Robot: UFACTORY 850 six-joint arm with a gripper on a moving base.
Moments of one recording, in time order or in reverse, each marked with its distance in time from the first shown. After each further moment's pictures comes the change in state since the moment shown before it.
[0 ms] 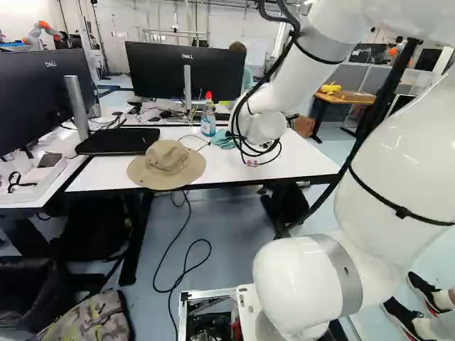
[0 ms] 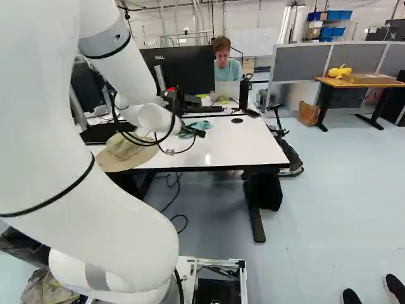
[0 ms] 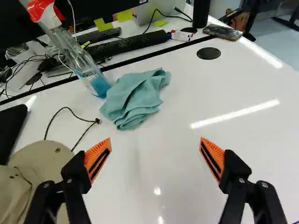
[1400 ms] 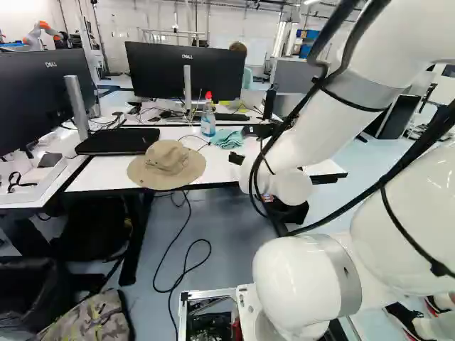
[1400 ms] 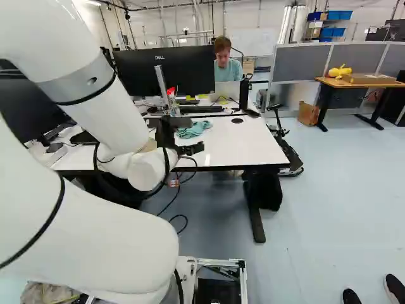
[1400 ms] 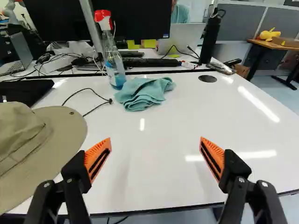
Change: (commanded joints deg) arm -2.1 11.4 22.3 -14.3 24.5 0.0
